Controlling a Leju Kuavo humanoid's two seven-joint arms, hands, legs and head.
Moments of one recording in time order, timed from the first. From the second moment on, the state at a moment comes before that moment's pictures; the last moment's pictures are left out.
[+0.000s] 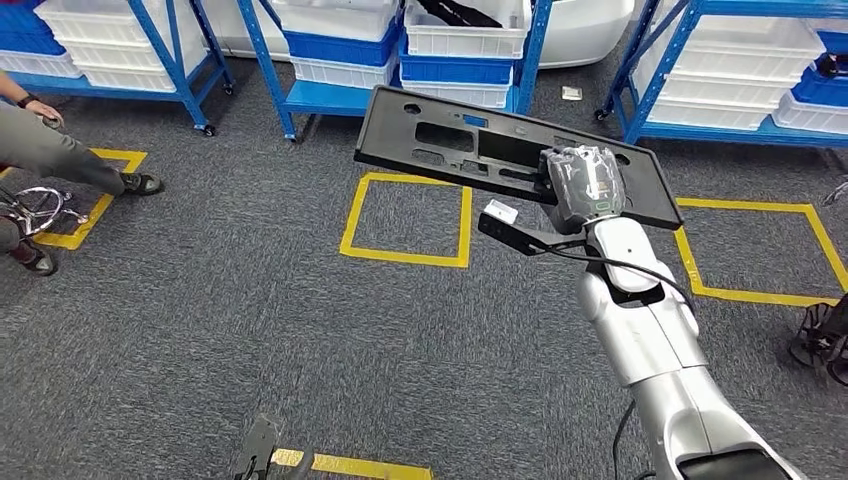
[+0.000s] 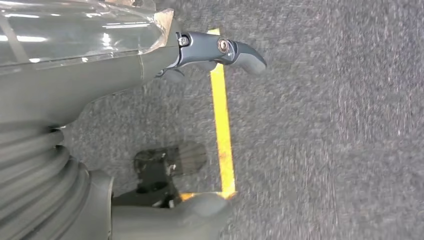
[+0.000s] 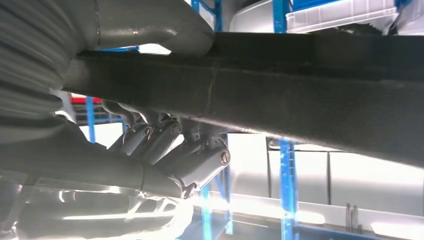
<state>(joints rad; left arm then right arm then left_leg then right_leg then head) -0.15 -0.02 -0.45 -0.18 0.30 0.27 -0.40 -0.73 -0.09 0.38 -1.06 1.37 -0.34 -0.02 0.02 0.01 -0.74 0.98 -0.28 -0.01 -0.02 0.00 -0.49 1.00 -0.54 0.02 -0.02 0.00</state>
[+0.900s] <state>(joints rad) -0.14 -0.03 -0.45 -0.18 0.29 0.27 -0.42 -0.73 -0.08 0.38 -1.07 1.35 -0.30 -0.06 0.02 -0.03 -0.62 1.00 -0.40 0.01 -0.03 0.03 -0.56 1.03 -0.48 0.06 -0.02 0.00</state>
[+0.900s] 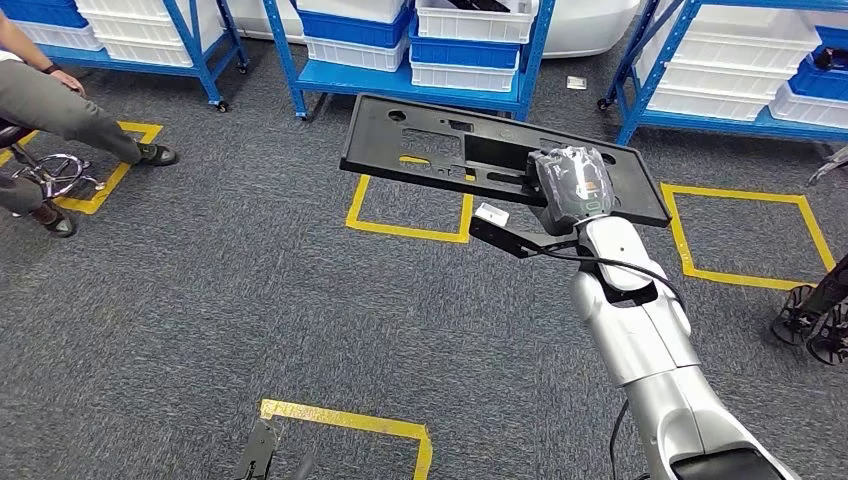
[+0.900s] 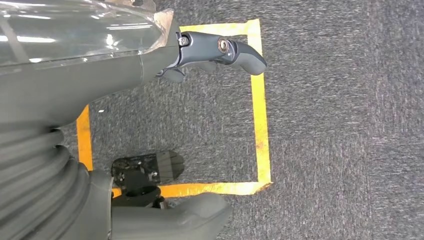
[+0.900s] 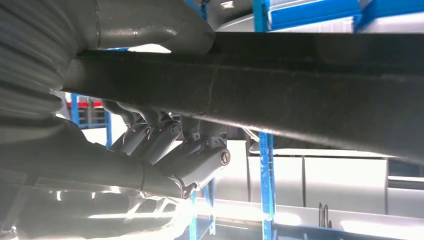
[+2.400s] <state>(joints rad) -0.12 -0.03 -0.45 -0.17 0.27 0.11 0.01 -0.74 -0.03 0.45 -1.08 1.38 -0.28 -0.05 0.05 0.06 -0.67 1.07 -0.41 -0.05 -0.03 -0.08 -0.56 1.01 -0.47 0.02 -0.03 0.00</state>
